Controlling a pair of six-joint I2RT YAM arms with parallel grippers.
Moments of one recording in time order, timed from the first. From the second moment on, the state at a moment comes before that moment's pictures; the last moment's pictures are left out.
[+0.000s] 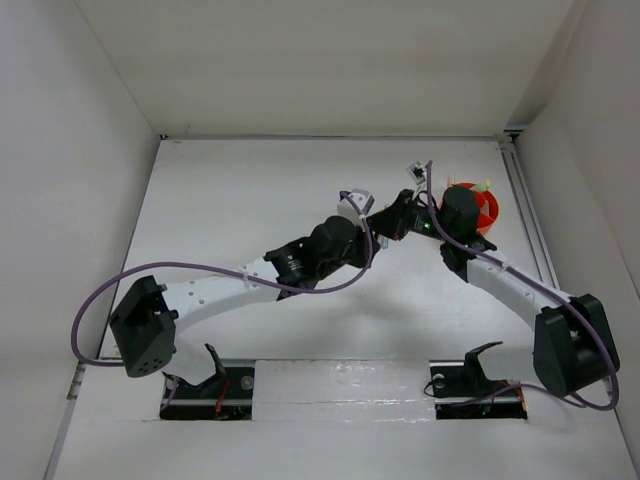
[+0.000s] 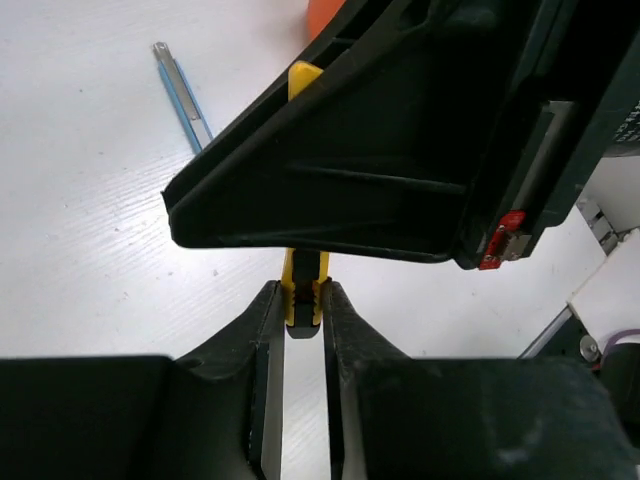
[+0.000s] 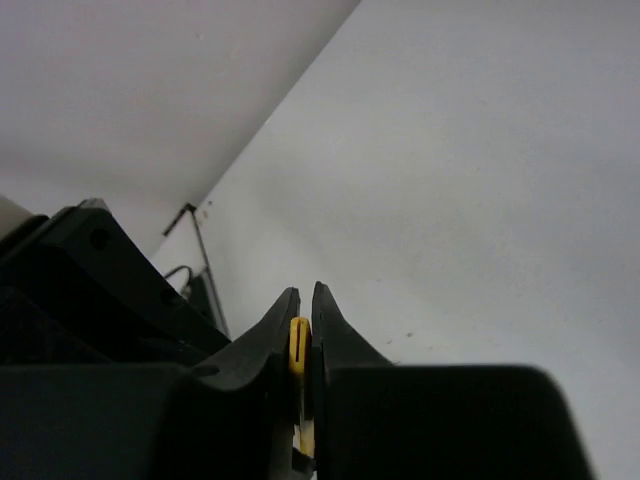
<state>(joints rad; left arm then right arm) -1.04 1.43 1.04 -0.01 -0.23 -0.53 0.35 1.28 0.74 0.45 -0.76 0.59</state>
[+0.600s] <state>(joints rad) -1.00 1.46 1.11 -0.05 -0.29 -0.51 0.04 1.48 0.91 0.53 -0.80 0.47</state>
